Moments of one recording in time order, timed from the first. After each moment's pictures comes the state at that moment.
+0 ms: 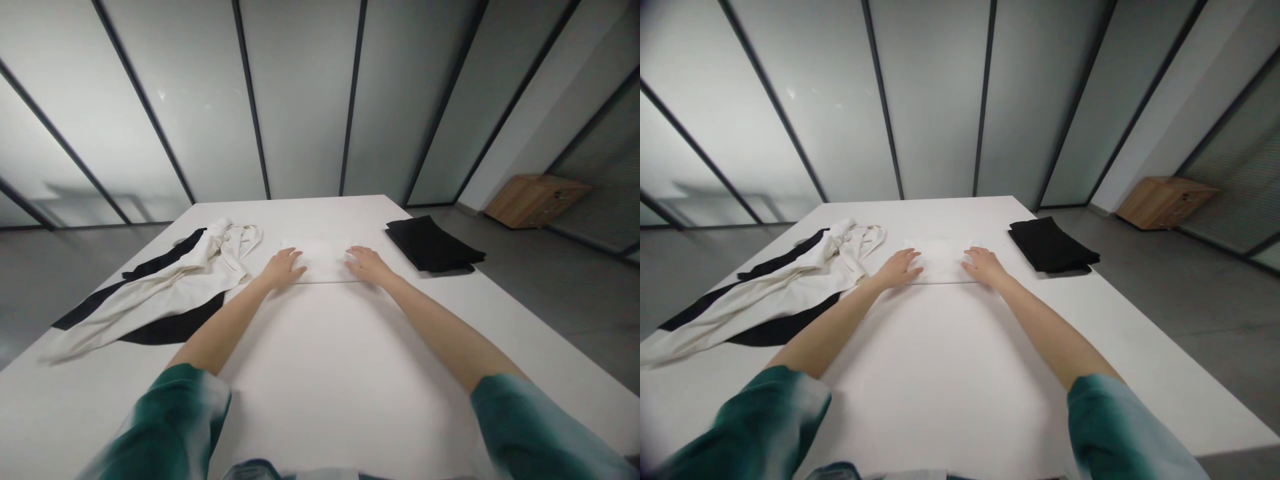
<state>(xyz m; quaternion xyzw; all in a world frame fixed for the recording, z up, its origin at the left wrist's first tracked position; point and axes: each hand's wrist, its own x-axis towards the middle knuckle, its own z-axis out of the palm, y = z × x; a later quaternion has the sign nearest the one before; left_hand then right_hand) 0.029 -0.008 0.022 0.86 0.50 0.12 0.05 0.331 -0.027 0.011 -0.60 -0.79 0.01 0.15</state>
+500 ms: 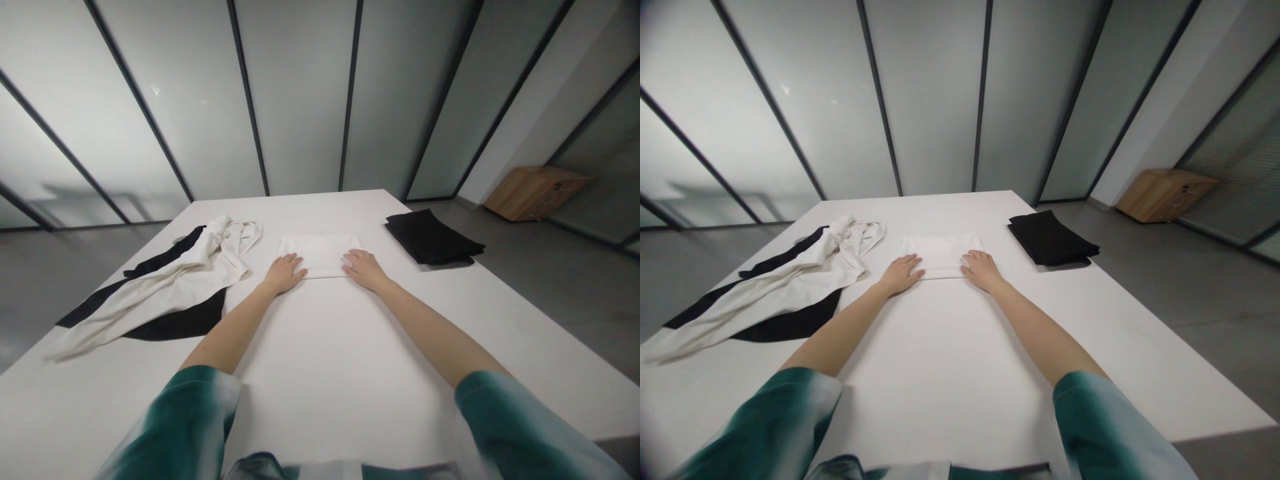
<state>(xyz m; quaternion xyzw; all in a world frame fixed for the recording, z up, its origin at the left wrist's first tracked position) 0.035 -0.020 -0.003 0.85 0.52 0.07 0.03 0.319 -0.043 -0.013 -0.59 -0.80 -0.02 0.13</state>
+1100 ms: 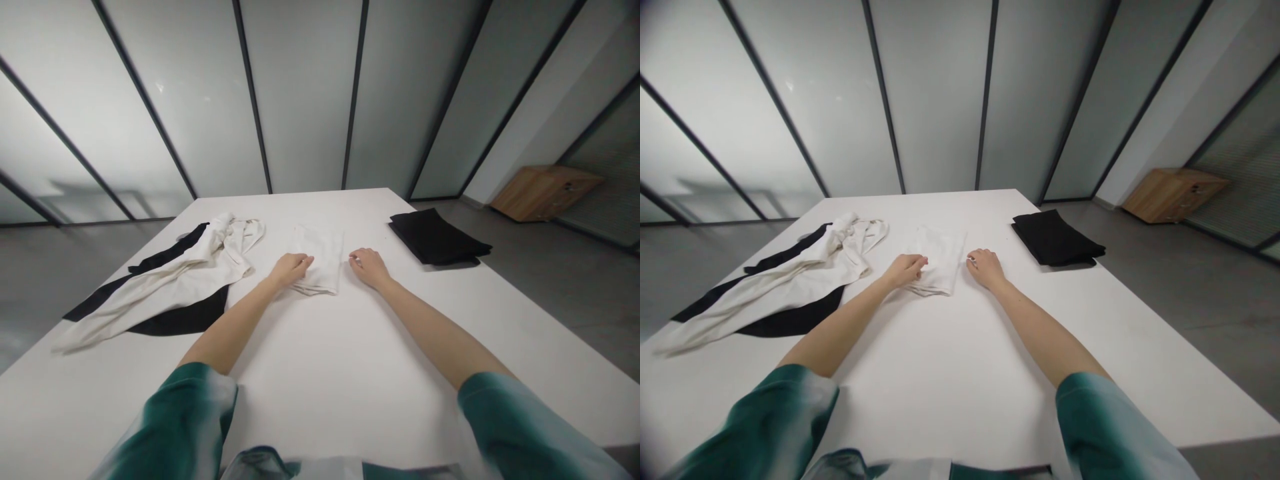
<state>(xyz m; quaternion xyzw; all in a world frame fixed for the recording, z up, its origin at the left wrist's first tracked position) 0.047 -0.033 0.028 0.81 0.54 0.16 0.12 0.316 -0.044 -0.006 -0.62 -0.76 -0.02 0.19</state>
